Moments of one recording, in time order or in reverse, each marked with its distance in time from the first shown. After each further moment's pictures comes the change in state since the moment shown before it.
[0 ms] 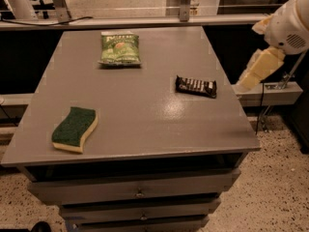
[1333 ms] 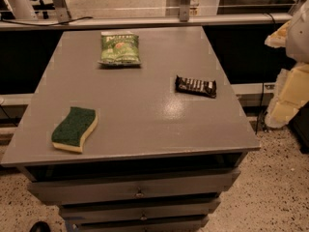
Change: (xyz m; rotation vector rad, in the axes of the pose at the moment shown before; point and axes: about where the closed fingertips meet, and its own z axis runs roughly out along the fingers) arm 0.006 0.096 -0.072 -0.106 0.237 -0.115
